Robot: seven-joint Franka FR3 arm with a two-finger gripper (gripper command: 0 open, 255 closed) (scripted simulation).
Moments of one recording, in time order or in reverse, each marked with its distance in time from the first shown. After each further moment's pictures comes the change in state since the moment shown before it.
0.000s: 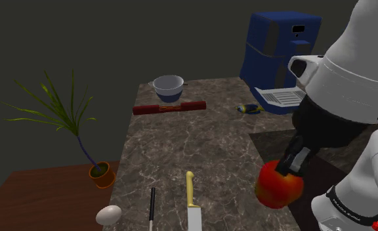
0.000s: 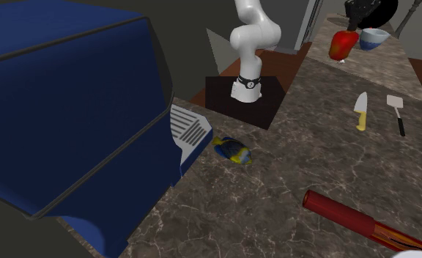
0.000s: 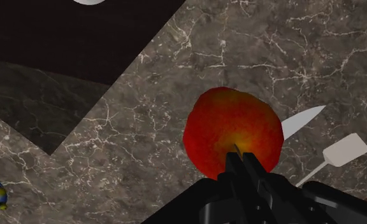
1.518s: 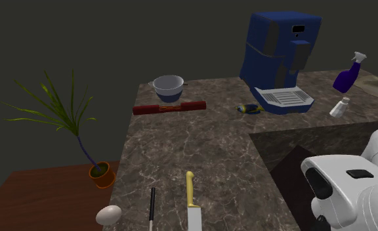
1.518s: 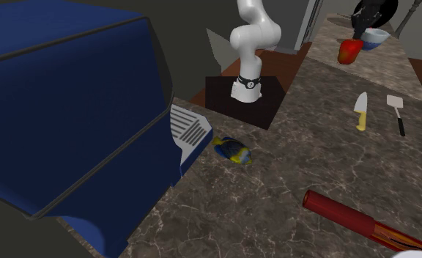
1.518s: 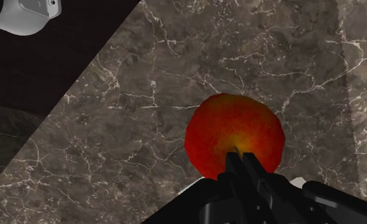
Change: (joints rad) arm -0.007 0.097 0.334 0.060 0.132 0.127 0.265
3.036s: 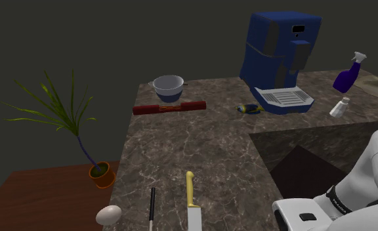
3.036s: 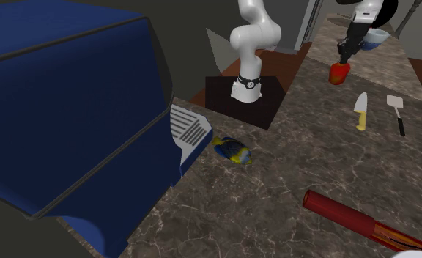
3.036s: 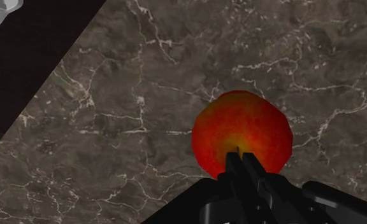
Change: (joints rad) arm -0.014 0.044 0.162 -0.221 0.086 0.284 -0.007
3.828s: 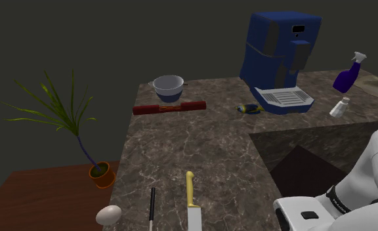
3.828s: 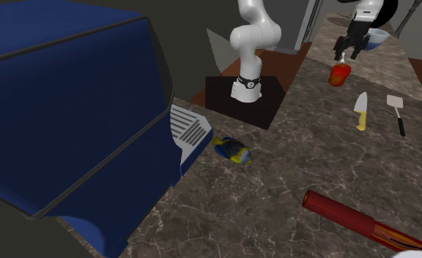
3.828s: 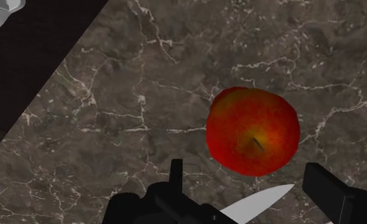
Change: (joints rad) arm 0.004 -0.006 -0.012 0.008 -0.004 -0.015 -0.001
